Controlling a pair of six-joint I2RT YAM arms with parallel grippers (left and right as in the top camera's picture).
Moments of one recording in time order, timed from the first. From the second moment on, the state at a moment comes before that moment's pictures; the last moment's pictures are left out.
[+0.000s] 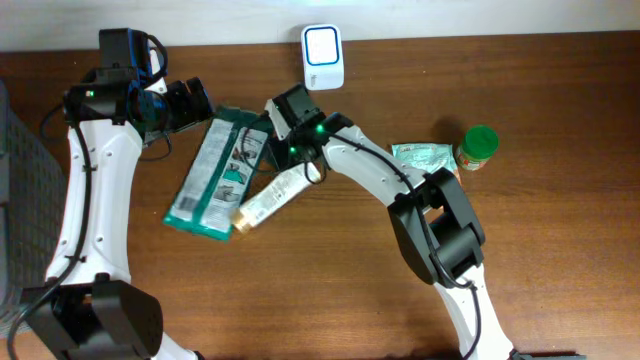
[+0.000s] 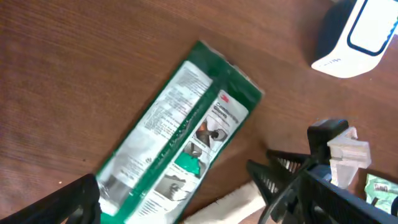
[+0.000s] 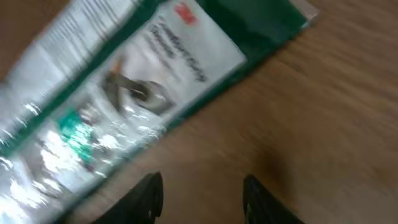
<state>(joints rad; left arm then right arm) 0.04 1.76 1.75 -1.03 0.09 -0.34 0.60 2.33 1.85 -0.55 -0.24 0.18</state>
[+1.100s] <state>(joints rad) 0.04 1.76 1.75 -1.03 0.09 -0.34 0.62 2.42 1.98 -1.26 -0.57 -0.47</state>
